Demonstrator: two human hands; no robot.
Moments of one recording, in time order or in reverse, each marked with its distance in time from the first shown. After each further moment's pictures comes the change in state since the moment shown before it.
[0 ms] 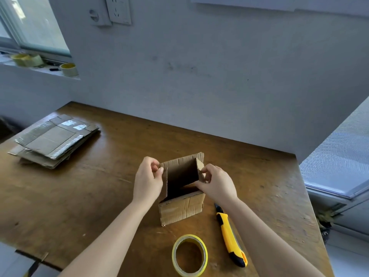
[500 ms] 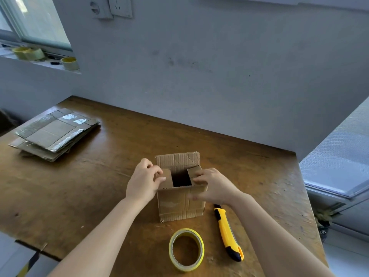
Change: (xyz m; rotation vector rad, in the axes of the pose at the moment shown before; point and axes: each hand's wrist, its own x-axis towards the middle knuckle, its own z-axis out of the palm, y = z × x) left_hand -0.003 -0.034 0.004 0.360 -0.140 0.210; right_hand -0.006 0.009 -0.012 -0.192 -0.408 -0.213
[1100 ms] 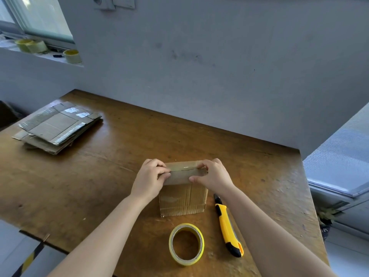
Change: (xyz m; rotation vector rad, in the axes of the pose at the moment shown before) left_hand -0.003 -0.002 0.014 -0.137 0.012 0.128; right_hand 0.021 0.000 0.014 0.230 0.263 0.244
